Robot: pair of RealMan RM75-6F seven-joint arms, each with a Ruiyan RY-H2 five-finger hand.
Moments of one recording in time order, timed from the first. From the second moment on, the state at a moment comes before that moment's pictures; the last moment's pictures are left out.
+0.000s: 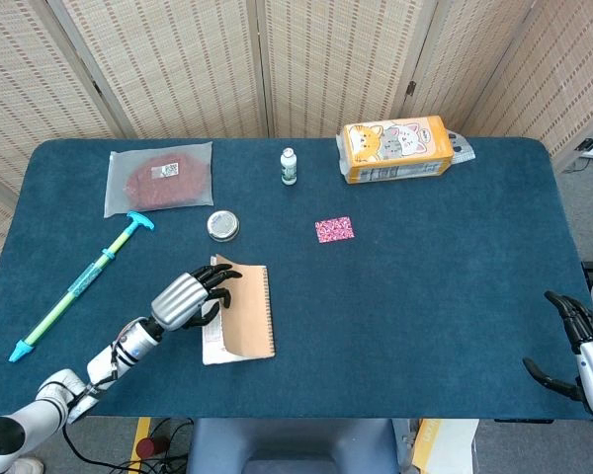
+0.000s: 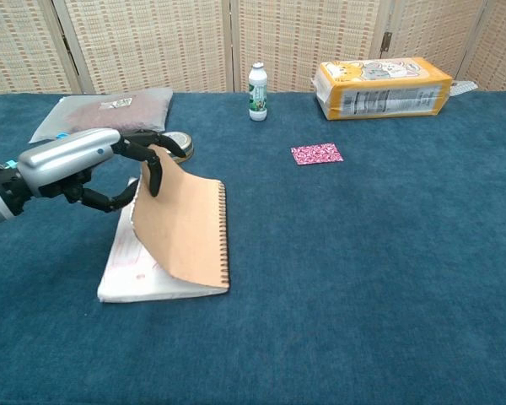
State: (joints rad) left arm -0.72 -1.73 0.10 -0.71 1.74 1.37 -0.61; right arm -0.02 -1.04 0.01 -1.62 -1.62 1.61 0.29
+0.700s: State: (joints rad) left arm -0.72 -1.50 0.12 -0.93 1.80 1.40 -0.47; right arm -0.02 -1.04 0.01 -1.63 -1.63 1.62 0.28
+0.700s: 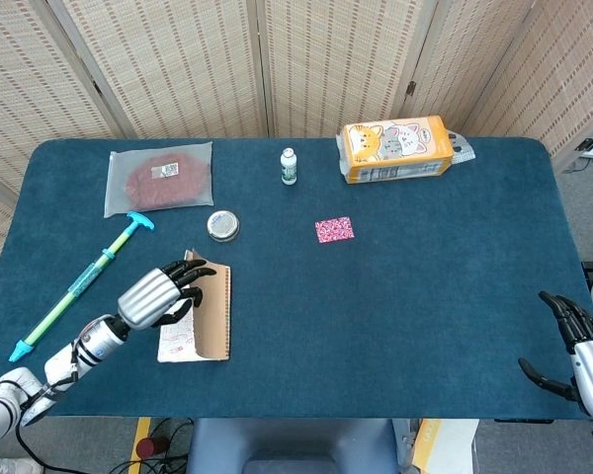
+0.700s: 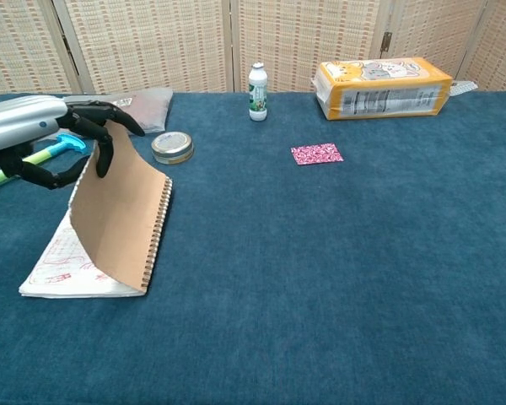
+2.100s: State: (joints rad) left arm -0.69 -1.35 -0.05 -1.35 1.42 1.11 -0.30; right arm -0.02 -1.06 0.01 -1.58 -1.63 1.62 0.33
